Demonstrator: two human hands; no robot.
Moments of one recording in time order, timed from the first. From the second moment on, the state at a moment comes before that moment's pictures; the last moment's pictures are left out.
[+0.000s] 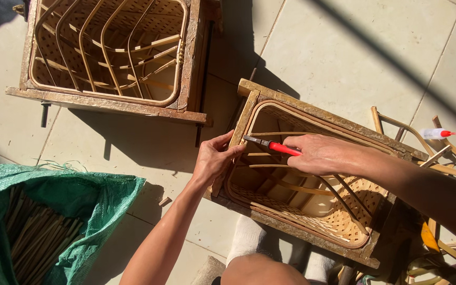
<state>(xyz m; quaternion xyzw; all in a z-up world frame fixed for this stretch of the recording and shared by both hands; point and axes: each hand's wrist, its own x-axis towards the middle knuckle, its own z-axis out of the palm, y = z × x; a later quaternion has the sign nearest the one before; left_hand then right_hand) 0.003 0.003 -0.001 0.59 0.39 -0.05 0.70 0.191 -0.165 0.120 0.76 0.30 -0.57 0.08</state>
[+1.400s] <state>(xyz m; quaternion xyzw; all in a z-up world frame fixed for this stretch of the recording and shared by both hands) 0.064 0.028 -0.043 0.60 0.31 -0.03 0.74 0.213 -0.158 0.094 0.81 0.24 -0.52 0.08</state>
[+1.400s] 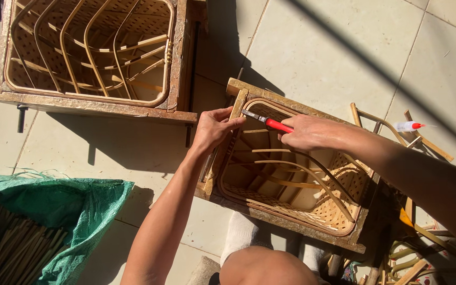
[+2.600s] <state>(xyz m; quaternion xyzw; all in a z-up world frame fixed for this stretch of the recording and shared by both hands) -0.052 -0.011 0.009 0.75 0.30 -0.06 0.59 0.162 -0.203 0.136 0.80 0.23 -0.55 0.07</state>
